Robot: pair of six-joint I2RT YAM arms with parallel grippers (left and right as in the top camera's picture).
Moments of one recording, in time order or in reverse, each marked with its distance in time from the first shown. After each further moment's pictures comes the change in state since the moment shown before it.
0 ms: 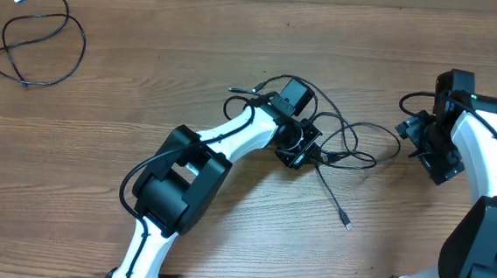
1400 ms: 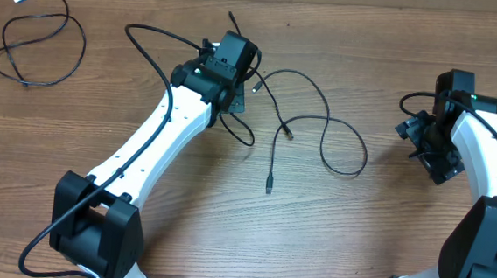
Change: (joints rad) left arm 0.203 -0.415 0.007 -0.405 -0.922 0.960; right arm 0.000 0.000 0.000 0.000 0.000 0.000
